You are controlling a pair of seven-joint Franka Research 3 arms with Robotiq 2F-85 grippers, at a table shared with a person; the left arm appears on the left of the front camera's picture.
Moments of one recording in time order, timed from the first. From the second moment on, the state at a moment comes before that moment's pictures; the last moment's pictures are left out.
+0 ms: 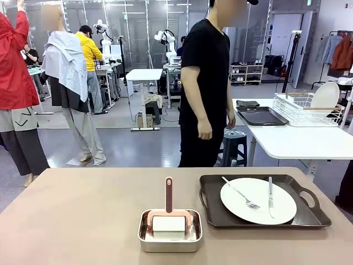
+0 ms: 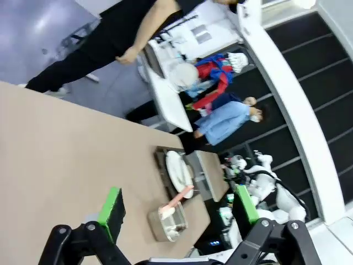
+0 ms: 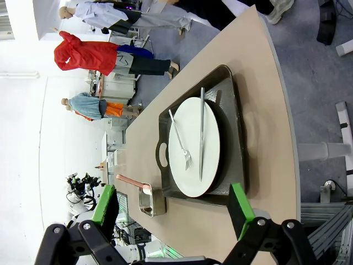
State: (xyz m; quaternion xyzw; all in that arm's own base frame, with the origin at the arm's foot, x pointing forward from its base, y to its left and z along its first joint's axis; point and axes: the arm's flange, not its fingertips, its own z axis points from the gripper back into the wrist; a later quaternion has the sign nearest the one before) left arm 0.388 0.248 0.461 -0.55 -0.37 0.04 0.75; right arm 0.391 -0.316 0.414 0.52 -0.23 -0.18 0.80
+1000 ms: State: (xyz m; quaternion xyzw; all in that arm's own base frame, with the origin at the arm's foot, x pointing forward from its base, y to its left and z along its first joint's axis) left arm 0.390 0.246 0.461 -0.54 -0.36 0.04 0.76; right arm 0.391 -0.316 0.414 0.52 -0.23 -0.18 0.80
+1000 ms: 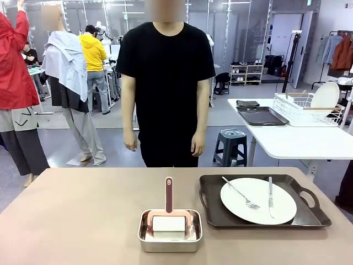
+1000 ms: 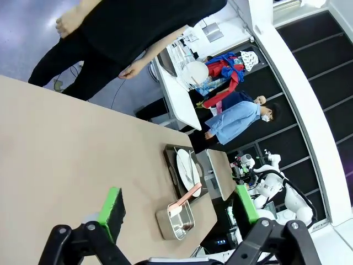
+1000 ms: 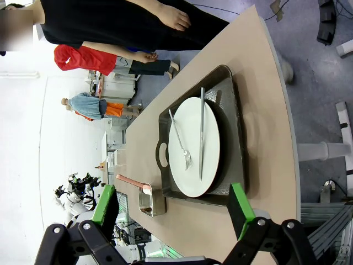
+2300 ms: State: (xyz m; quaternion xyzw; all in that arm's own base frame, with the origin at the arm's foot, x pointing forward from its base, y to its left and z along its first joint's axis) left arm 0.390 0.246 0.460 -0.54 -0.36 0.04 0.76; right arm 0.391 -0.316 0.414 0.52 -0.23 -0.18 0.80
